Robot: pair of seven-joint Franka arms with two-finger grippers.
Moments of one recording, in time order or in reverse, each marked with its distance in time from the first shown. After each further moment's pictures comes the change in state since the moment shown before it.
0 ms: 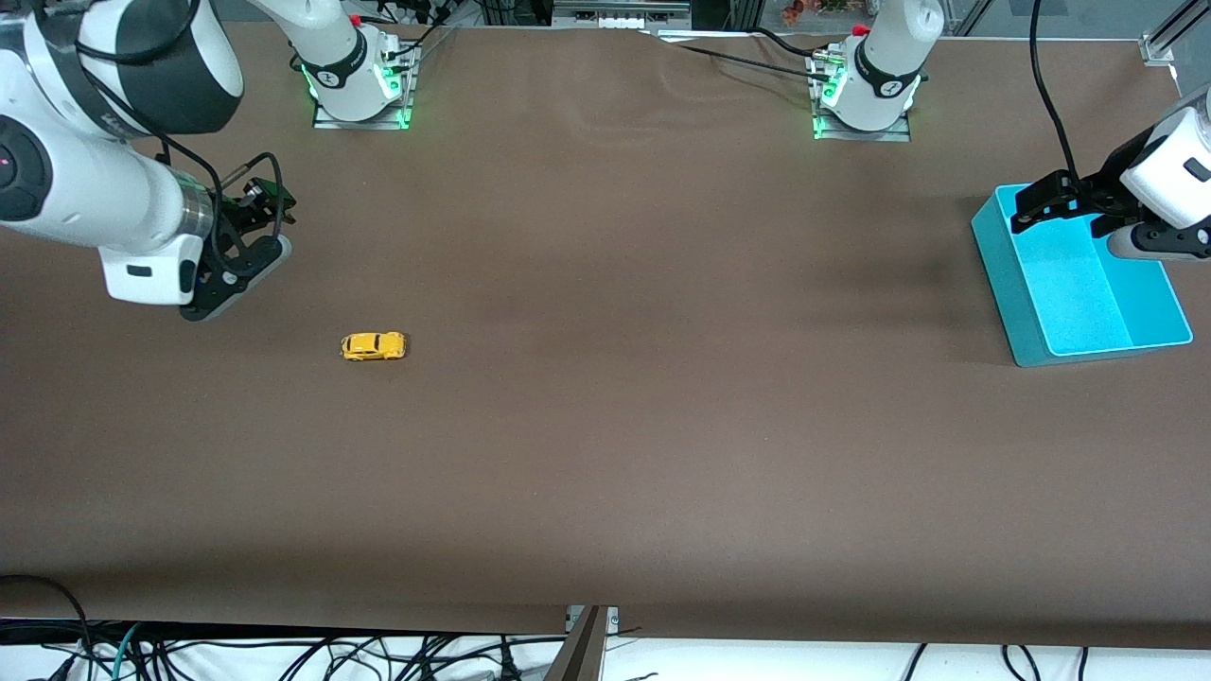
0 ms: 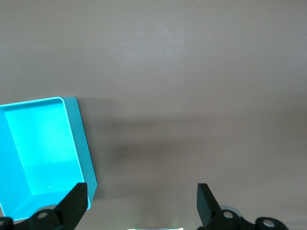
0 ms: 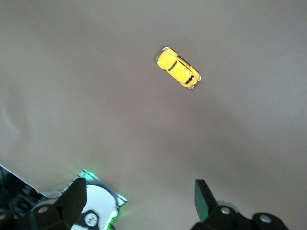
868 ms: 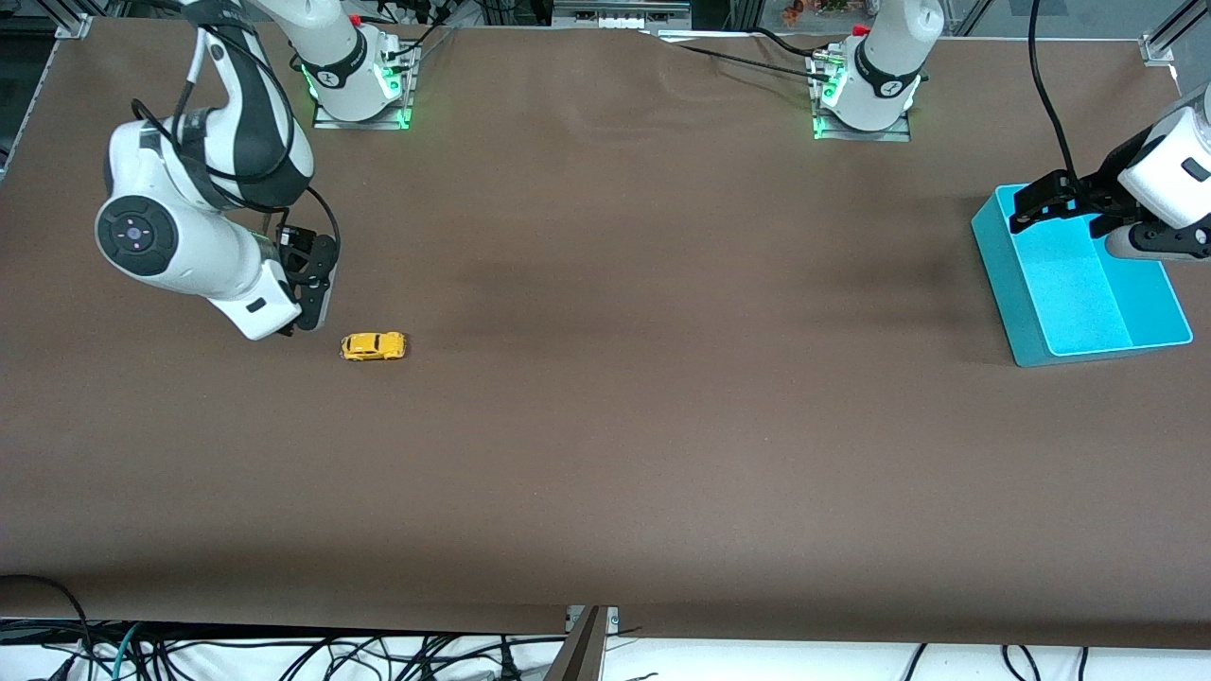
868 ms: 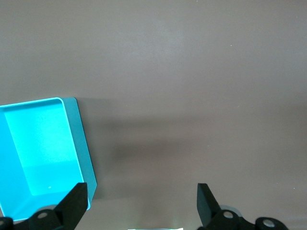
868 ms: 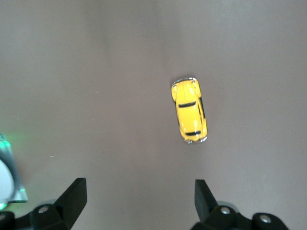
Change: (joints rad) left arm -0.001 0.000 -0.004 0.001 0.000 0.000 0.000; right arm -0.002 0.005 -0.011 -0.380 0.000 0.478 -0.644
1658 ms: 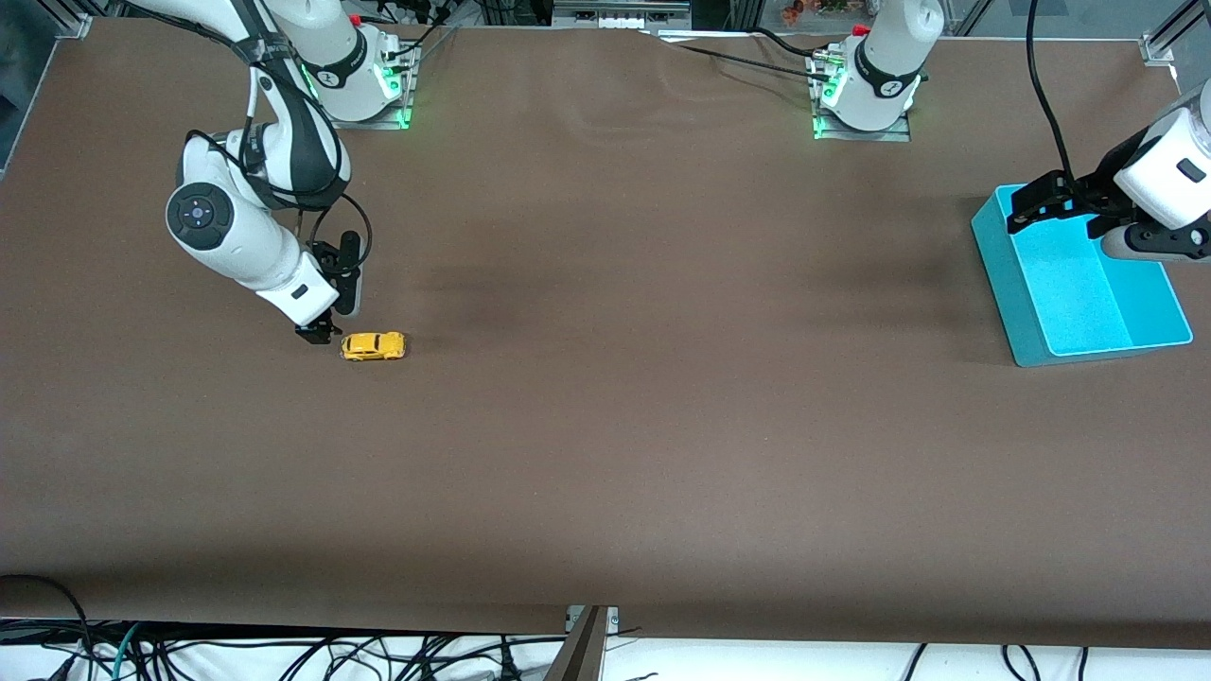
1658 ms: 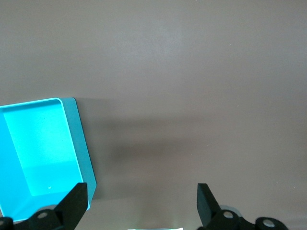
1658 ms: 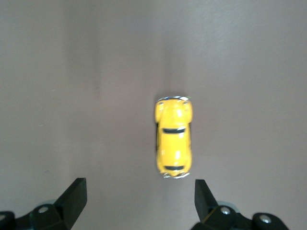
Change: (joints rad) left arm -0.002 0.002 -0.001 0.000 0.000 0.000 0.000; right arm 0.005 -0.010 0.007 -0.256 0.000 0.453 -0.148
